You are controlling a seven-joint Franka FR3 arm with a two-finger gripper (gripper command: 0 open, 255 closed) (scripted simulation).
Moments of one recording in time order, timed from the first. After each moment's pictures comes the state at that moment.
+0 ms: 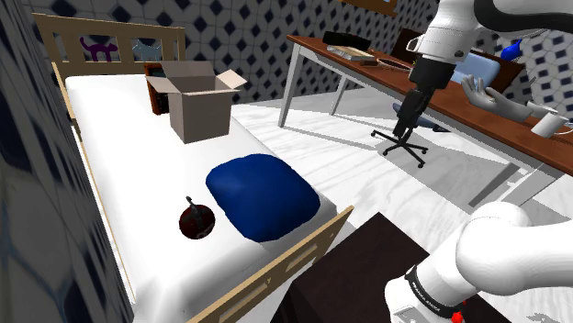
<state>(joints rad) 0.01 -0.77 -0.03 -2.32 0.02 1.43 -0.13</state>
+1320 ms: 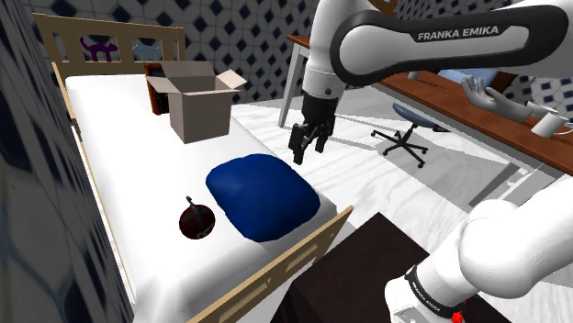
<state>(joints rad) 0.10 -0.27 0.25 -2.22 0.11 1.81 0.17</state>
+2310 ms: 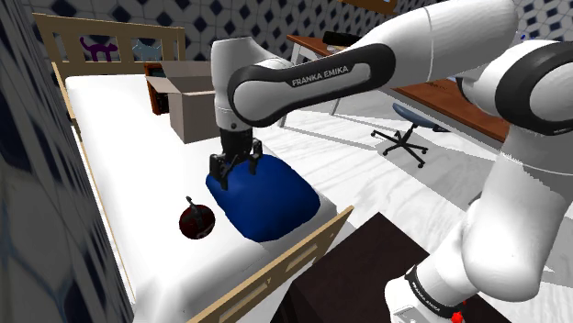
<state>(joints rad) 0.21 0.31 0.36 -1.82 -0.07 1.93 0.44</state>
